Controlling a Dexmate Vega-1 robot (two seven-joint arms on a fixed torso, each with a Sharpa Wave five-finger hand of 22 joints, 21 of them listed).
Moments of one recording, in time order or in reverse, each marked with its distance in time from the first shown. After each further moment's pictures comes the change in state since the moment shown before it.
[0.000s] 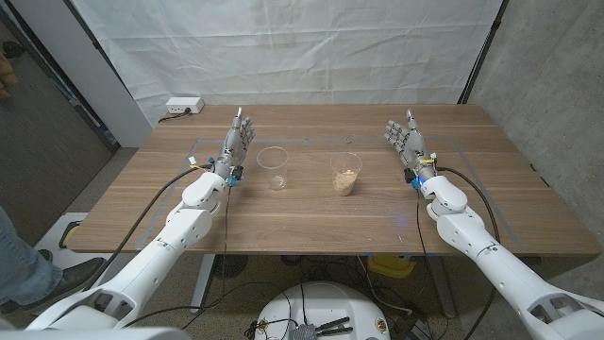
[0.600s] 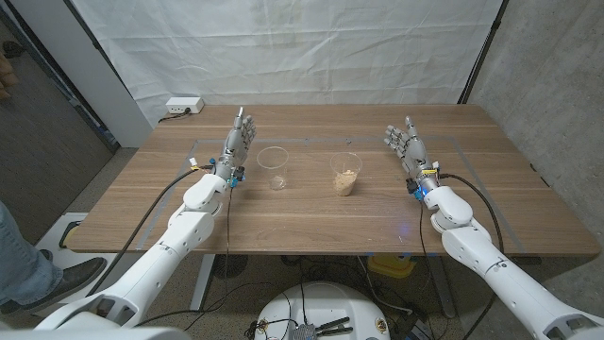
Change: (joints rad) left arm 0.026 -0.013 -0.019 -0.024 0.020 -0.025 -0.006; left_hand 0.014 0.014 0.004 -0.004 0.004 0.014 0.000 0.000 0.000 0.011 0.000 0.001 0.000 0.011 0.000 0.000 0.000 -0.005 0.005 0.000 0.000; right arm -0.098 -0.036 0.004 -0.077 -0.070 0.076 -0.020; right_hand 0.012 -0.012 0.000 -0.009 0.000 0.000 0.000 0.000 0.000 0.001 -0.009 0.000 0.000 0.005 -0.005 0.000 0.000 0.000 0.000 0.000 0.000
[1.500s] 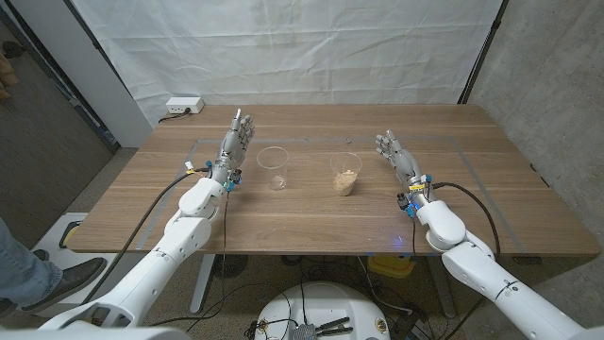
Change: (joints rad) left arm 0.032 0.002 -0.018 -0.002 -0.022 -0.063 -0.052; left_hand 0.042 0.029 0.009 -0.015 0.000 0.046 0.000 0.004 0.000 0.041 -0.005 0.000 0.000 0.029 -0.004 0.000 0.000 0.000 0.000 0.000 0.000; right arm -0.130 -0.076 -0.062 -0.210 -0.244 -0.038 -0.237; right_hand 0.026 -0.026 -0.018 -0.018 0.009 -0.017 -0.009 0.000 0.000 -0.016 -0.016 -0.015 0.000 -0.014 -0.014 0.000 0.000 -0.009 -0.002 -0.014 0.002
